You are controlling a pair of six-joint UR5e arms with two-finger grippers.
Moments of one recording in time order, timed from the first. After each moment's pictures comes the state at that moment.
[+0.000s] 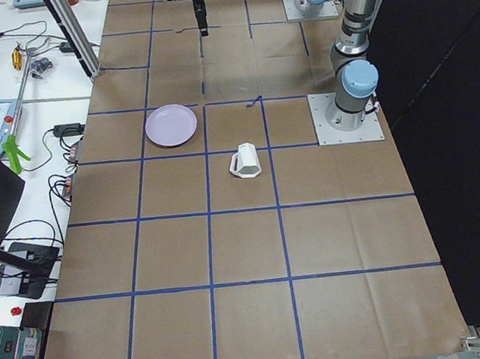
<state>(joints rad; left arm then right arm) -1.62 -1.66 -1.44 -1.67 1.55 -0.11 1.47 -1.48 1.43 -1.44 -1.64 -0.06</state>
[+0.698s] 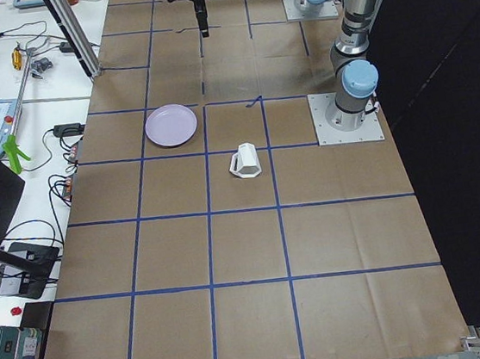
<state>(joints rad) -1.62 -1.66 -1.45 -1.66 1.55 -0.10 1.47 -1.48 1.43 -1.44 -1.64 -0.06</state>
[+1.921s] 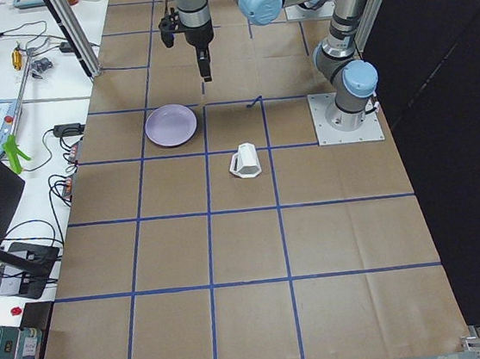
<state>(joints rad) -1.12 -1.59 -1.50 -1.69 1.55 0.45 1.47 -1.48 1.43 -1.44 -1.64 -0.06</state>
